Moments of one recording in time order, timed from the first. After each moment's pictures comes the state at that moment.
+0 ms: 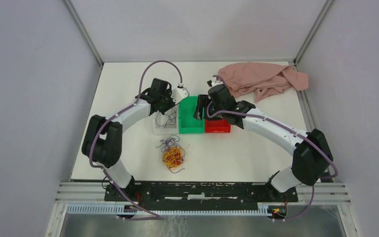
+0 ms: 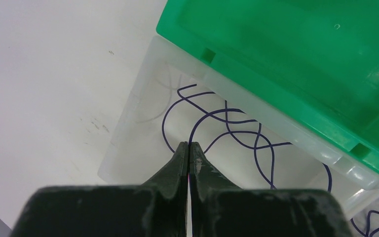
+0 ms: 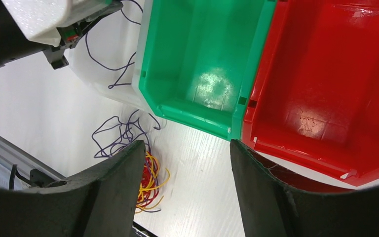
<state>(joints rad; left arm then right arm) -0.40 1.69 1.15 -0.33 0.10 0.73 0.73 1.52 1.17 -0.38 0.04 0.63</state>
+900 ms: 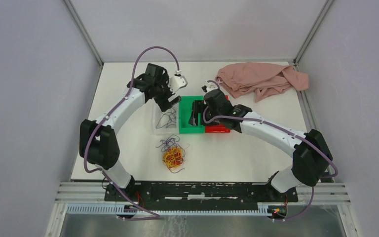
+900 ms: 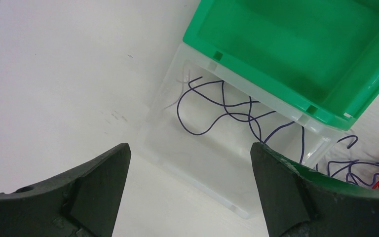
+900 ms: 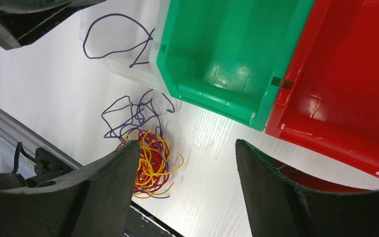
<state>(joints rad) -0.37 1.66 1.41 -0.65 0.19 0.73 0.78 1.52 1.15 -0.36 0.01 0.64</state>
